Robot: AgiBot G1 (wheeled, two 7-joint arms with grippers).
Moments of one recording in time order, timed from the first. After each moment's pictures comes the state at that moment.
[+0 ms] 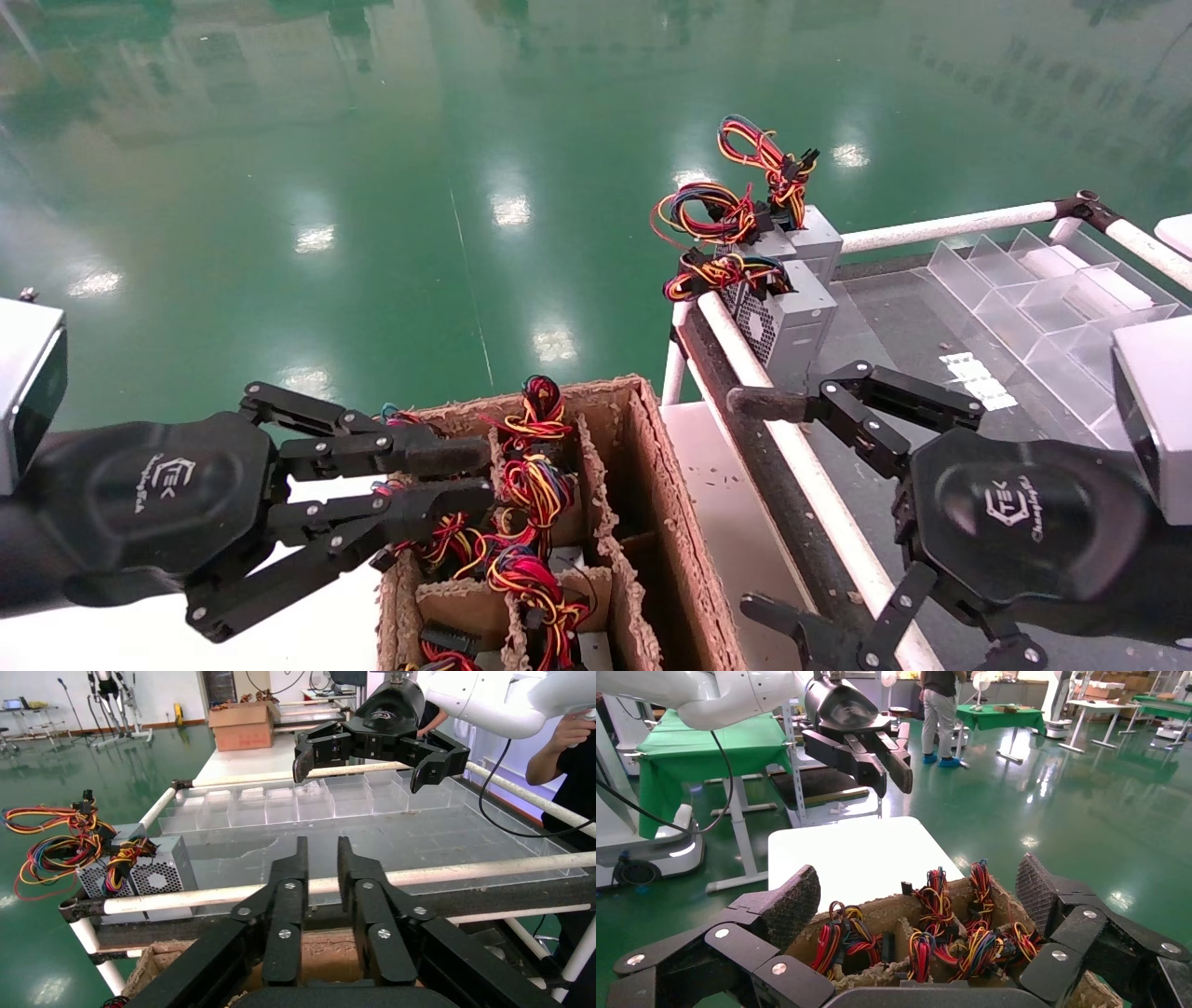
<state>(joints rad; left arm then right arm) -1.09 0.58 0.35 -1.26 0.68 1.47 -0.15 1.08 -0.61 -0.28 1.28 -0.73 -1.49 0.19</state>
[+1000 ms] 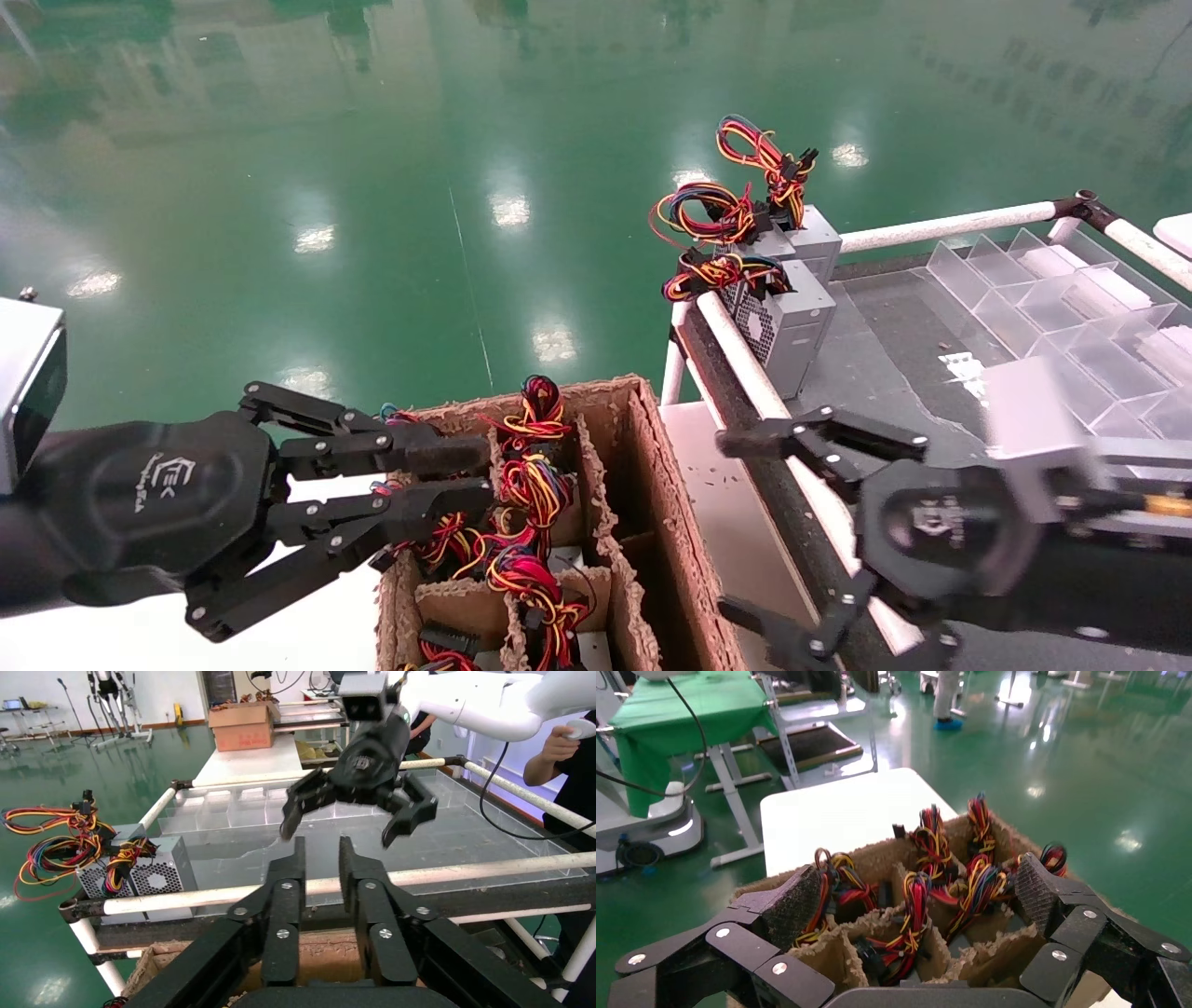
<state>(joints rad) -1.09 0.58 0.35 -1.26 0.68 1.47 -0.15 1.12 -0.67 -0.37 1.22 -0.88 -1.47 0.22</state>
